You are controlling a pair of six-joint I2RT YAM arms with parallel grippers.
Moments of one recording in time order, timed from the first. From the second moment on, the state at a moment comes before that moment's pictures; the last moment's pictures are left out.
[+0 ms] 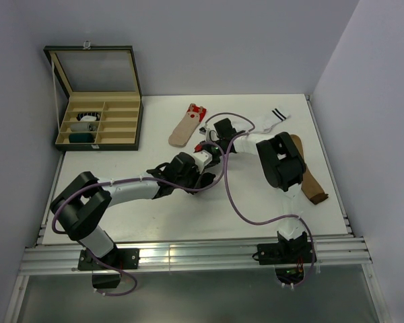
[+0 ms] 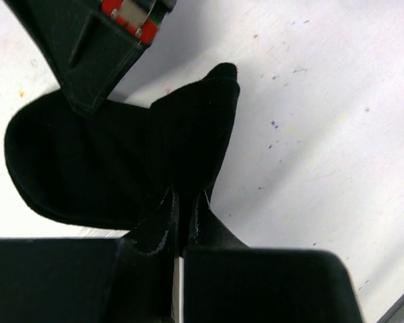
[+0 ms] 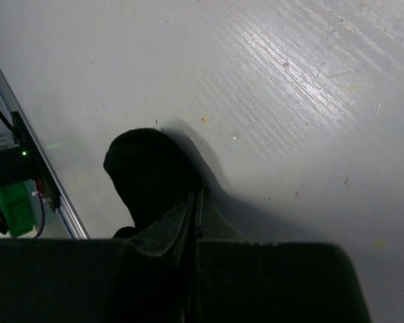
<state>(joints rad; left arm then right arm) -0.85 1.62 0.85 0.04 0.04 -0.16 0.43 2.14 1.35 -0.25 -0.75 0.26</state>
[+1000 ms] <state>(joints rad) -0.81 1.71 0.95 -0.02 0.11 -0.23 0.40 2.12 1.33 -0.24 -0.69 0.30</state>
